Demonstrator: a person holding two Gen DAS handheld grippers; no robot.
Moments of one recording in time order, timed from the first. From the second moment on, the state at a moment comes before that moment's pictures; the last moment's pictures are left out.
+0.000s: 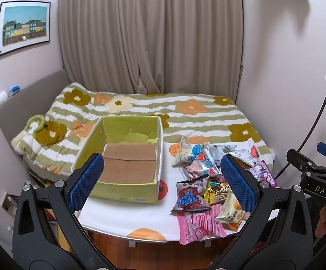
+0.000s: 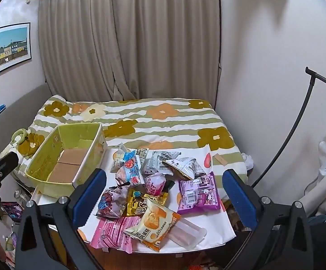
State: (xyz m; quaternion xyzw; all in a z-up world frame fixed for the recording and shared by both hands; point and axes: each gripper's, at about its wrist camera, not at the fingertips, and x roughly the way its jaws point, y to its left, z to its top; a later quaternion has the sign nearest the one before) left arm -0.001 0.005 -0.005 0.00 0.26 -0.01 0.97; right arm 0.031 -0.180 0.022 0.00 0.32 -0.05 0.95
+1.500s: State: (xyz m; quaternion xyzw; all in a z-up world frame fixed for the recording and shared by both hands) left arm -0.002 0.010 -0.004 0.00 0.26 -0.01 0.97; right arm 0.035 -0.184 0.029 0.00 0.32 -0.05 0.95
